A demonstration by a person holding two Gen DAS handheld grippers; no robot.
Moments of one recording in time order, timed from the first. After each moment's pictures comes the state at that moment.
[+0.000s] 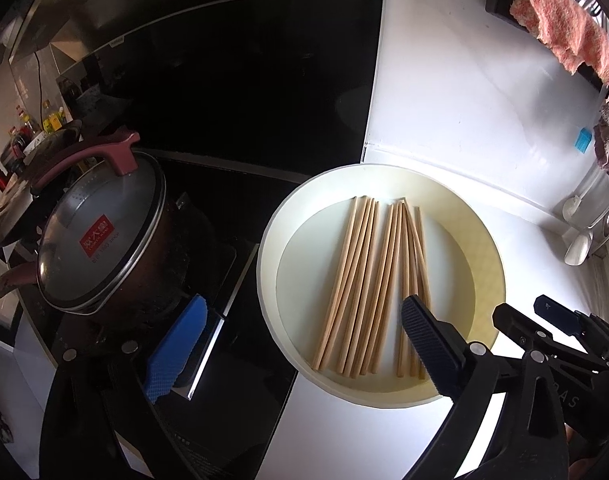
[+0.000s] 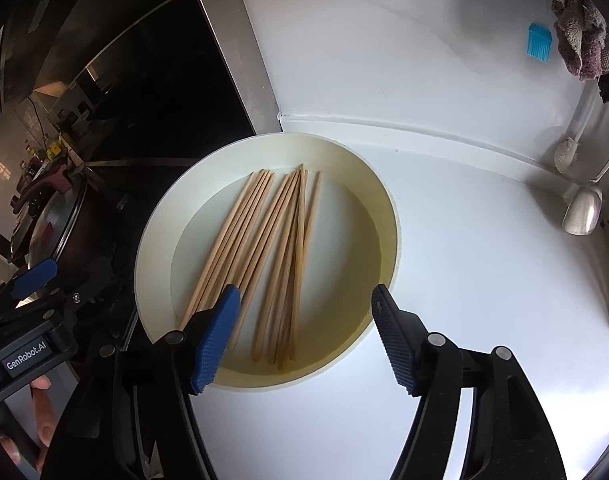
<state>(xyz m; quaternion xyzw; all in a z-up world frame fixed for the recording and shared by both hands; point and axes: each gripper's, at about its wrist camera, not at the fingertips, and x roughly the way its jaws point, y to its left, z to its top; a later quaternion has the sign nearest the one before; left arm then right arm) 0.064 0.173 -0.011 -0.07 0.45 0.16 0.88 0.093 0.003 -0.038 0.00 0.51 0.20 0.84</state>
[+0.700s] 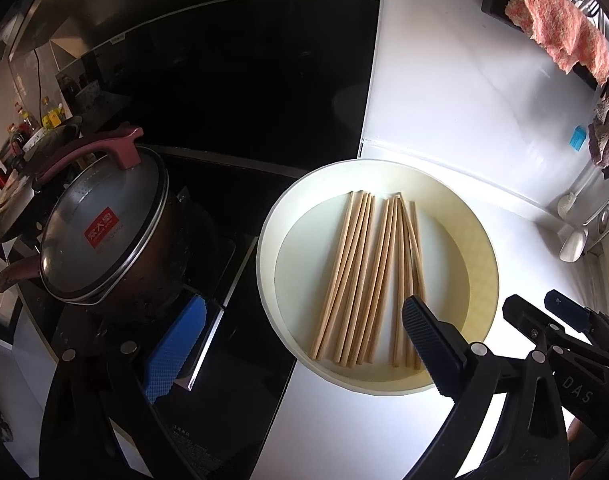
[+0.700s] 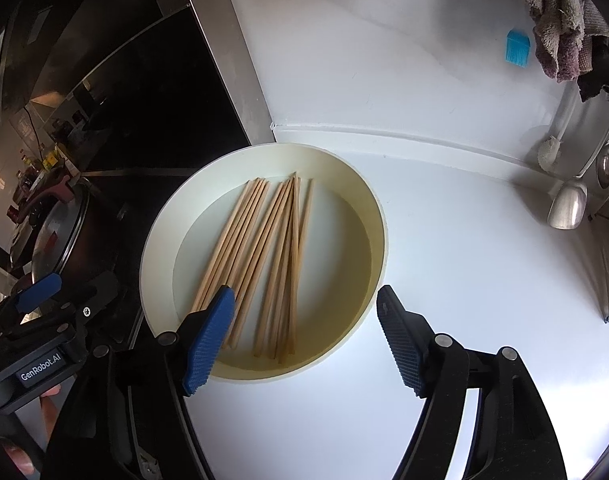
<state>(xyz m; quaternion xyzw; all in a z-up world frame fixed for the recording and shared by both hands) 0.059 0.171 -0.007 -0.07 0.46 0.16 0.87 0.081 -0.004 -0.019 0.01 0.50 0.18 0.85</state>
